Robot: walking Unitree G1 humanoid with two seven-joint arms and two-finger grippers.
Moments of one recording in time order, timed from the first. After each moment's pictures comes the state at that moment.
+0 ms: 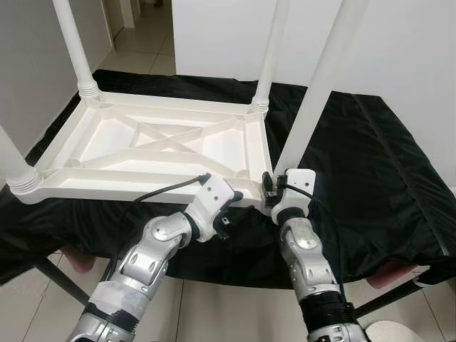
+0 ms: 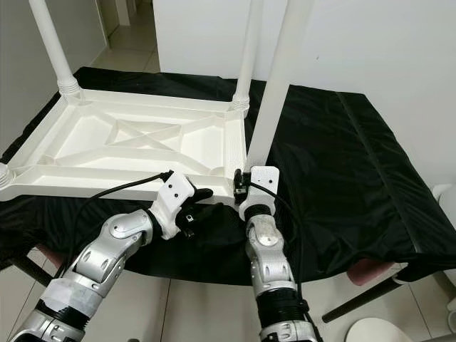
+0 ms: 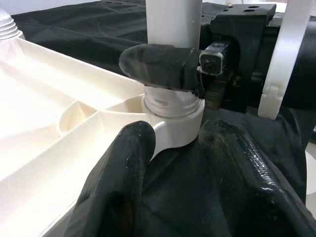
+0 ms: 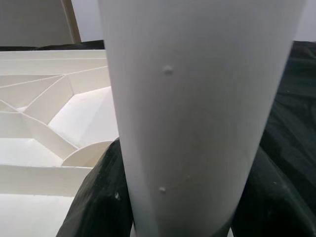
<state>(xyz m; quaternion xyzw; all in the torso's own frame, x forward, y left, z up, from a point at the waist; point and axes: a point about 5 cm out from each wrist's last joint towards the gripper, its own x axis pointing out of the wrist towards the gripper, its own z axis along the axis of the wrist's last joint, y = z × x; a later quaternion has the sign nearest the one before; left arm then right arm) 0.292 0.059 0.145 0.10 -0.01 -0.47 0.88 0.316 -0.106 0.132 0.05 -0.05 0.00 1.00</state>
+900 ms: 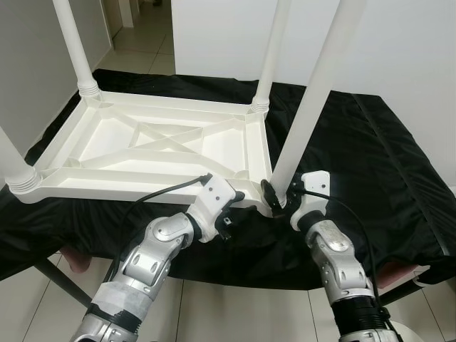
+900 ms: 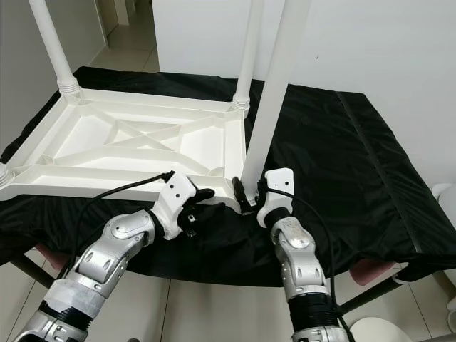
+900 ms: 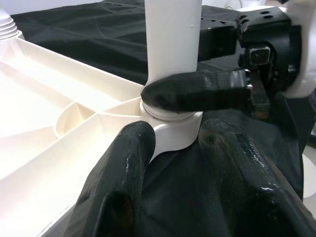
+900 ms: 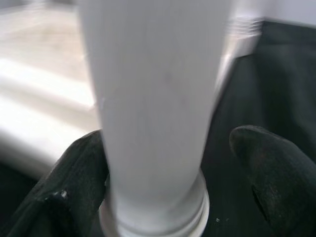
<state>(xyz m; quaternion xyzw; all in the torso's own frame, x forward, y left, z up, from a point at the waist) 0.292 0.057 0.145 0.09 -0.01 -0.47 0.88 0.319 -0.155 0.128 -0.04 -0.01 0.22 0.98</state>
